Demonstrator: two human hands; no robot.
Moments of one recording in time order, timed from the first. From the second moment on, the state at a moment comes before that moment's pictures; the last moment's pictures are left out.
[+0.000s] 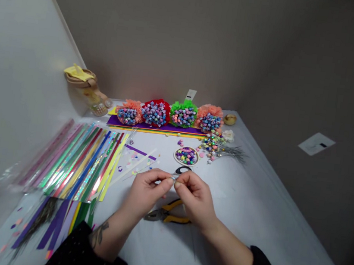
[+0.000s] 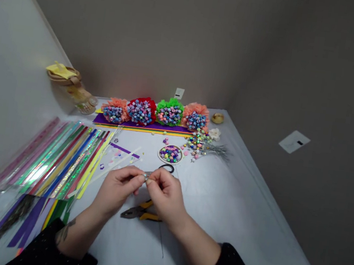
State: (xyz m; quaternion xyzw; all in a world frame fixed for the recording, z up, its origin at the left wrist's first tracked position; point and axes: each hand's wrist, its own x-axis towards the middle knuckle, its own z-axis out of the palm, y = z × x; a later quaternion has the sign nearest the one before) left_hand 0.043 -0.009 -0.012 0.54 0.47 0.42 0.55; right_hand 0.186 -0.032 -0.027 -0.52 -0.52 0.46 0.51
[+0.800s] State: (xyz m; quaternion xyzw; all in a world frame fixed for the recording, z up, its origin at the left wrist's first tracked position) left_hand 0.047 -0.012 -0.009 0.50 0.49 0.43 0.58; right_hand 0.177 -0.039 -0.028 -0.51 -0.52 0.43 0.54
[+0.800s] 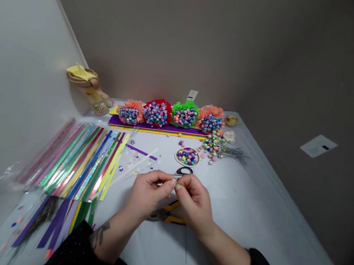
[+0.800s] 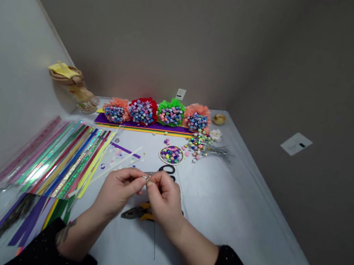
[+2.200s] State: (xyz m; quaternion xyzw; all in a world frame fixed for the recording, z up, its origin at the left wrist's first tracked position) left_hand 0.043 -0.003 -0.011 0.35 0.45 0.49 0.66; right_hand 0.196 -0.024 -0.031 -0.47 -0.45 0.51 0.56
